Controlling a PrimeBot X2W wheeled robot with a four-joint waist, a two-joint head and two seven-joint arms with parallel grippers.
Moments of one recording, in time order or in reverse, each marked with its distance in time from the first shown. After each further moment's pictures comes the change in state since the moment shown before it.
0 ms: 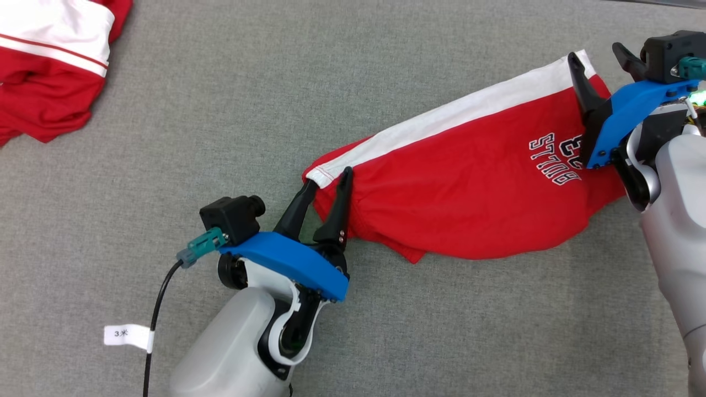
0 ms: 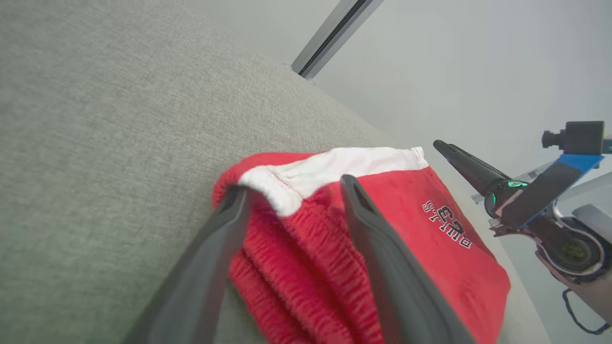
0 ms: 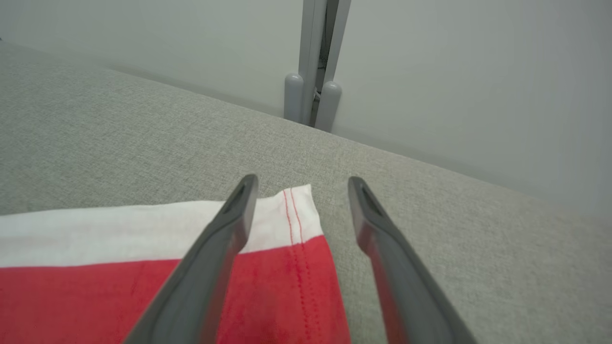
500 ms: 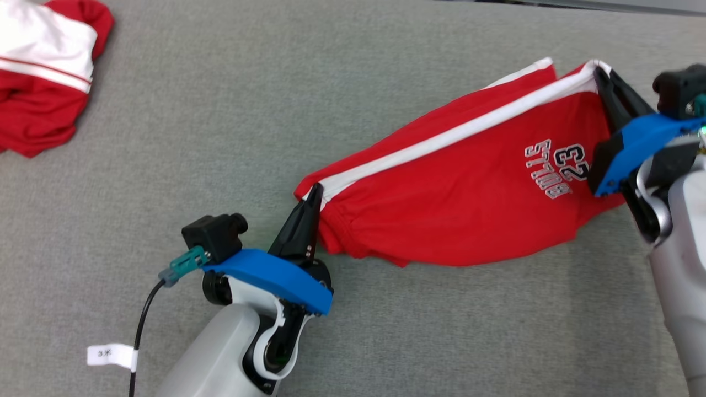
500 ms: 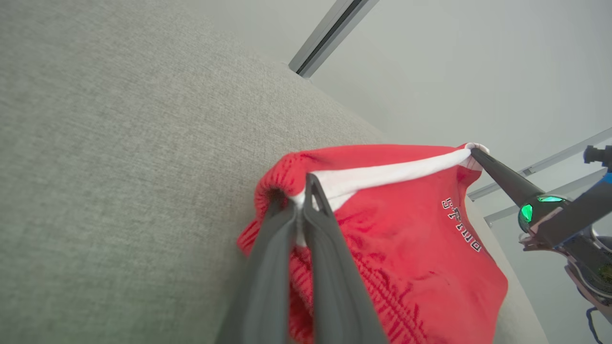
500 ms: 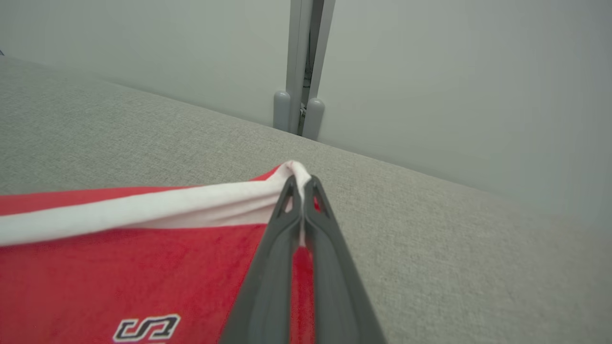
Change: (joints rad) left arm 0.084 0.051 0.019 -0.077 0.009 0.012 -0.004; right arm 0.231 -0.003 -0.095 -0.354 -0.032 0.000 0.071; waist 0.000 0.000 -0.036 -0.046
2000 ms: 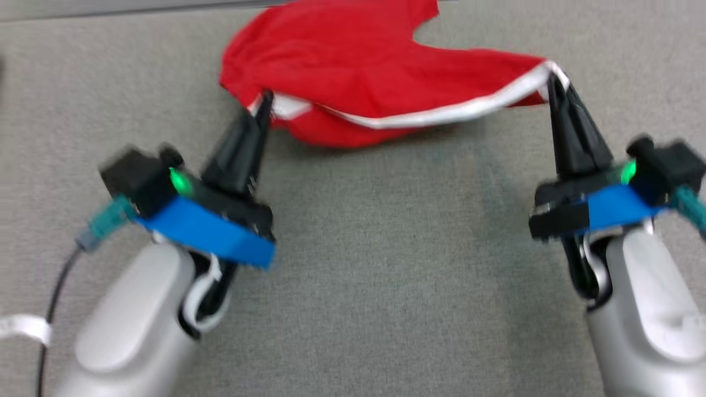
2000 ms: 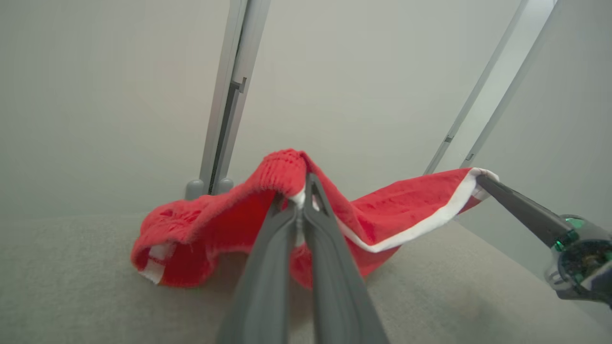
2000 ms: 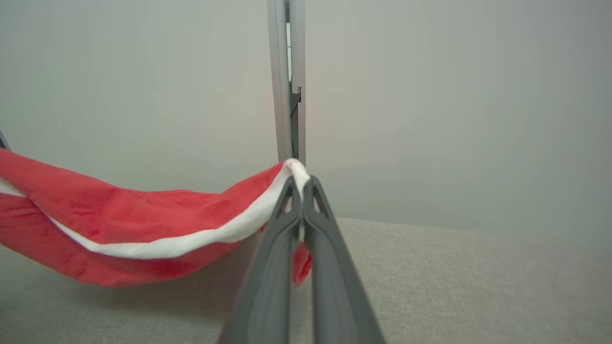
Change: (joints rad) left arm -0.235 0.214 -0.015 -0.042 0.195 -0.131 -0.111; right arm 0.144 0.164 0.023 -0.212 0.052 0.000 -0.323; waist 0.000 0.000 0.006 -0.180
